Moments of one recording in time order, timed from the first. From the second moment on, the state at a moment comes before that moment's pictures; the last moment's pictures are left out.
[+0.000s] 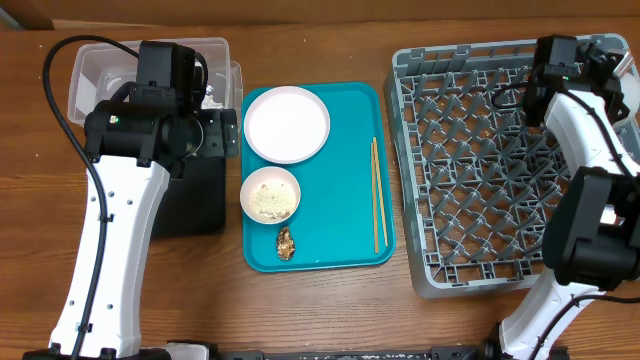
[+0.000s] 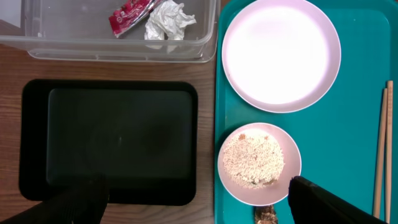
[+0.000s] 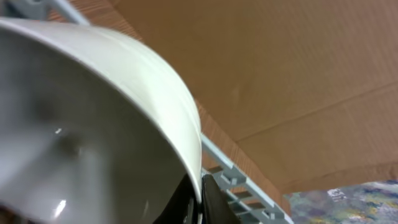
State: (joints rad) left arm -0.12 1.51 1.63 -1.22 -0.09 -0.18; right arm -0.17 2.03 1.57 -0.67 1.16 0.25
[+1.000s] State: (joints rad) left arm -0.12 1.51 1.63 -1.22 -0.09 -0.19; right arm -0.11 1.87 1.55 -0.95 0.69 0.30
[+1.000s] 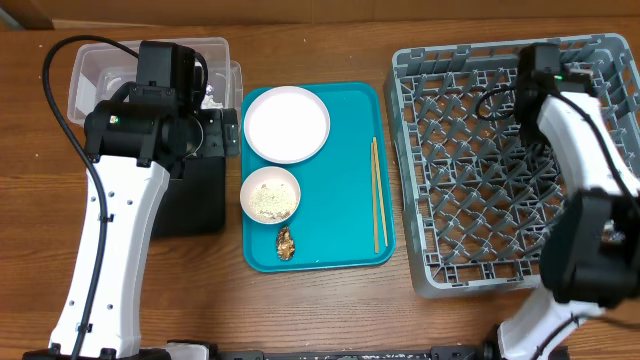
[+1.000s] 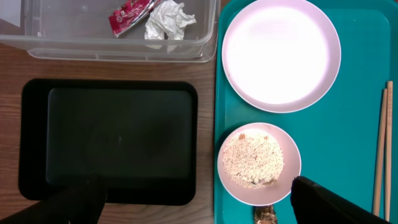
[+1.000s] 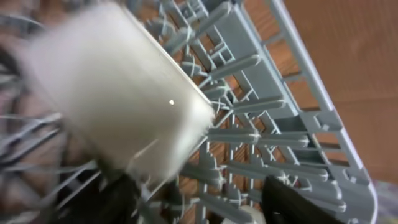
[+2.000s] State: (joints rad) left arm -0.24 1.51 1.51 -1.33 0.05 -0.21; right arm -0.11 1.61 1.57 -1.30 -0.25 0.23
